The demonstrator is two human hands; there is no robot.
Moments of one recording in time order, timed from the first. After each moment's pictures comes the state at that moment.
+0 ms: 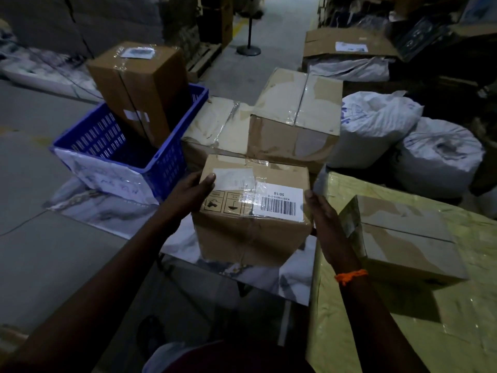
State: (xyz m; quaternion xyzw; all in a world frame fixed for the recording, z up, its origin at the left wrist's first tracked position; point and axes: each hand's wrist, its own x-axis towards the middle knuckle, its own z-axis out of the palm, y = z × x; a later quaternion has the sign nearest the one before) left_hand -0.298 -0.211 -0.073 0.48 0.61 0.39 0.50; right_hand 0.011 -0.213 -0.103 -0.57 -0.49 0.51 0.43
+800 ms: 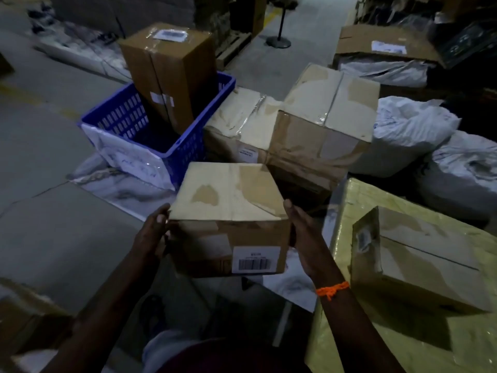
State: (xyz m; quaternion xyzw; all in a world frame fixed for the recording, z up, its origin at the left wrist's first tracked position) left_hand -0.346 -0.334 -0.136 0.32 0.62 0.55 0.46; right_hand -0.051 -0.223 -0.117 -0.51 -0.45 0.62 0.38
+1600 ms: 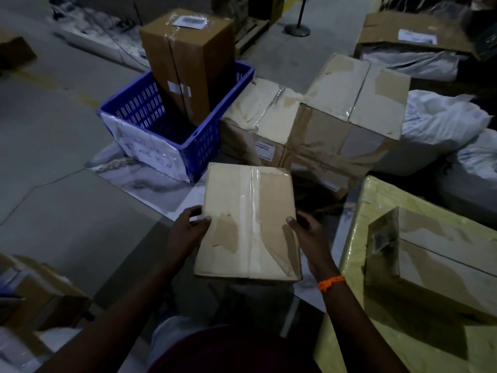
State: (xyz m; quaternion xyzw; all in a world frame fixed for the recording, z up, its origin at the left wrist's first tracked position) left_hand -0.346 -0.298 -0.192 0.34 0.73 0.42 0.42; right_hand -0.055 -0.204 -0.194 -0.60 -0.48 0.53 0.35
